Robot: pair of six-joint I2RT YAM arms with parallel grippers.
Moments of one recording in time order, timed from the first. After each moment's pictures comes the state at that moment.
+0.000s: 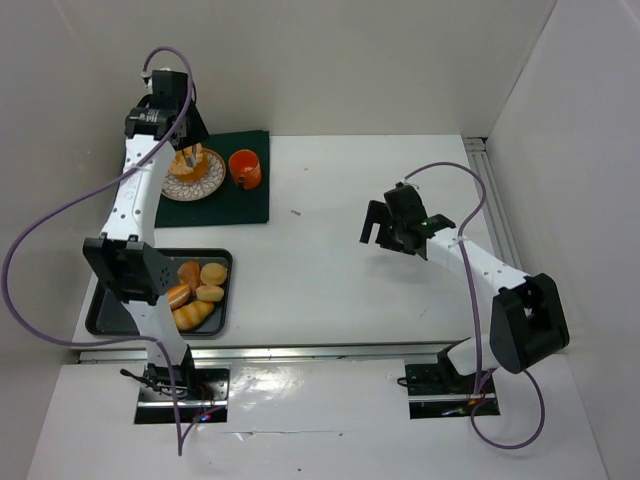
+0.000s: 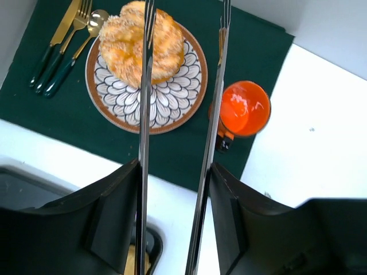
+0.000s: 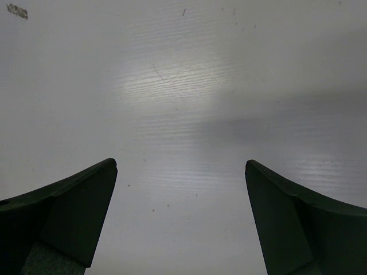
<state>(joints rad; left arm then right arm) -0.05 1.91 2.16 -0.96 -0.32 -0.42 0.41 1.40 0.95 -0.43 0.11 0.60</state>
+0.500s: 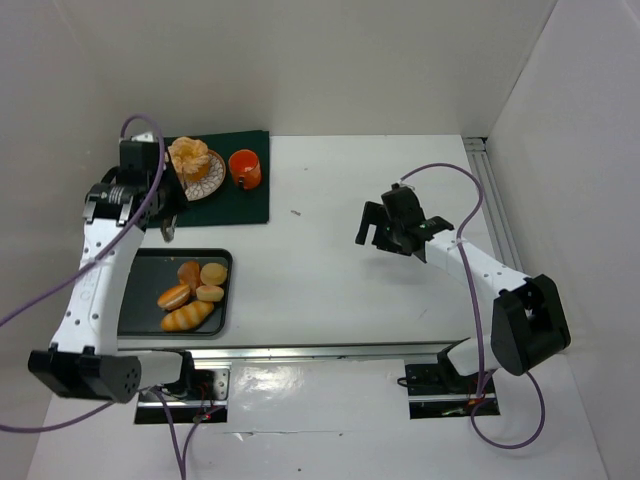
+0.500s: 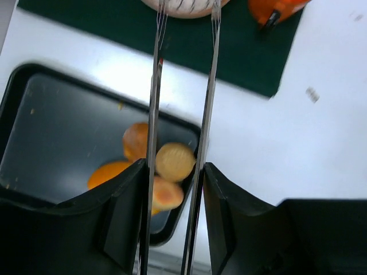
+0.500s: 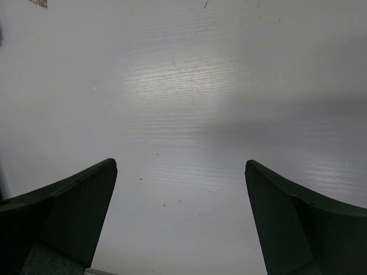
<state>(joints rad) -0.05 1.30 1.56 -1.03 -0.23 -0.40 0.43 1.39 0.94 -0.40 0.09 0.62</state>
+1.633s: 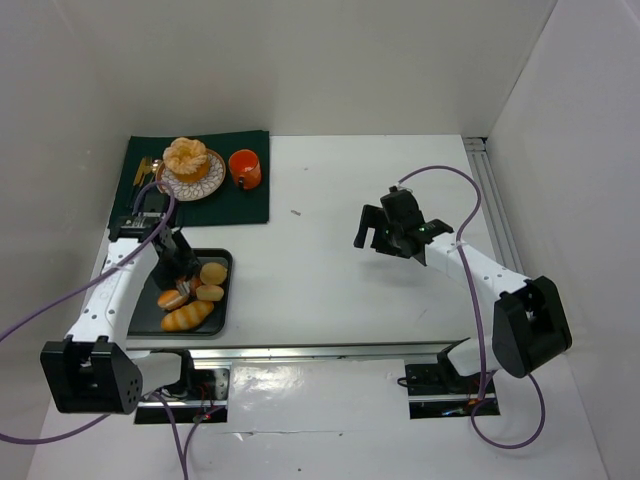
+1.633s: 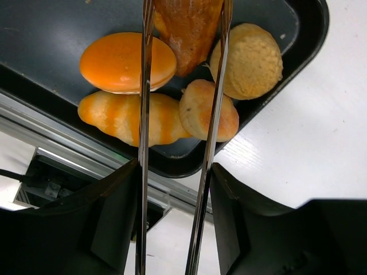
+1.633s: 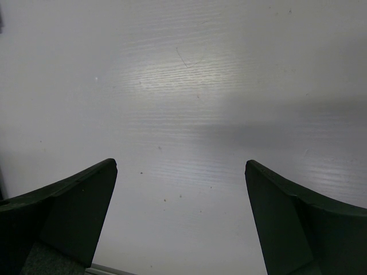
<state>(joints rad) 0.02 1.19 1.05 -1.17 -0.15 -0.63 0.45 1.38 0.91 -0.39 0.06 0.61</state>
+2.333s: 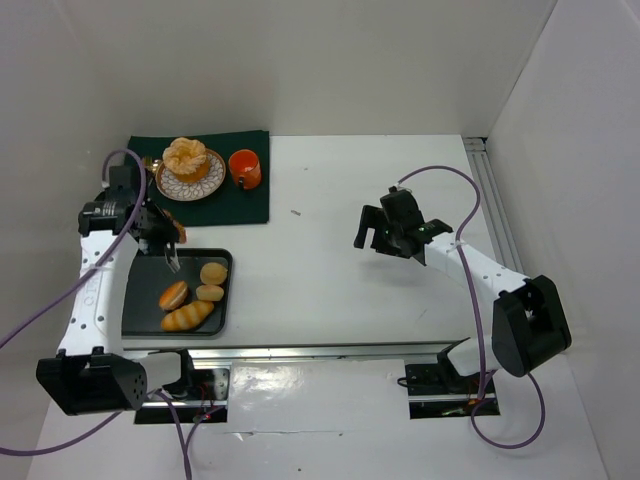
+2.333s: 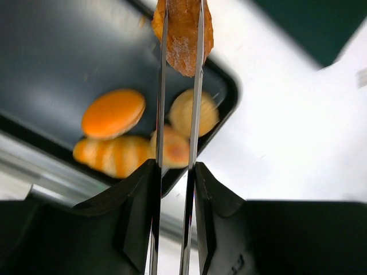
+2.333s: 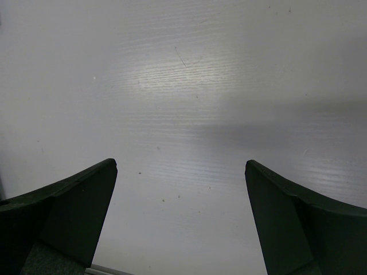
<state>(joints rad) 0.12 1.20 1.25 -1.15 -0.12 -0.58 0.45 1.38 0.91 -0.39 0.06 0.60</state>
